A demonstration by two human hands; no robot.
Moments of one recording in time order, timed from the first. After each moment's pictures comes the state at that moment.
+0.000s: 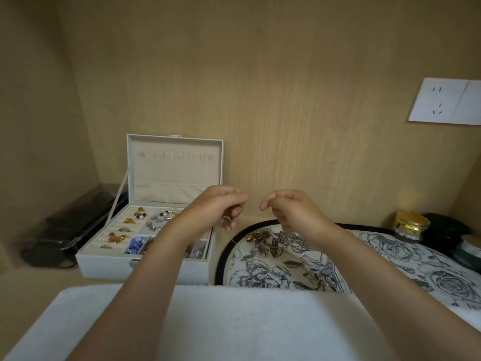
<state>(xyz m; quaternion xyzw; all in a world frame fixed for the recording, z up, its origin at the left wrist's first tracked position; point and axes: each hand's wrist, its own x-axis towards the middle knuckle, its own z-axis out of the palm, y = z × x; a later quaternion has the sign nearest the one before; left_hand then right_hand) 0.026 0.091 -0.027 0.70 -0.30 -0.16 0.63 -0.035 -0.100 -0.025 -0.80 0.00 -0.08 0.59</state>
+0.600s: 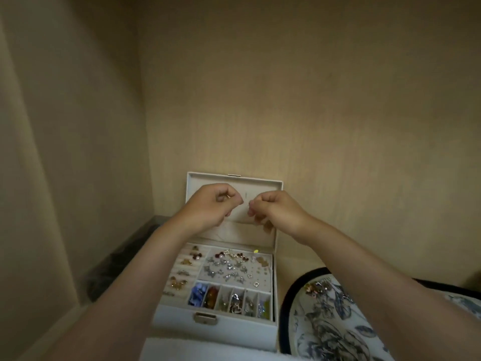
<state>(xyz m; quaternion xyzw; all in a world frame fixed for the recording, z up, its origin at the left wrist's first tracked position) 0.107 0.198 0.028 0.81 -0.24 0.06 0.54 0.083 0.016 0.026 -0.83 -0.10 -0.06 0.55</state>
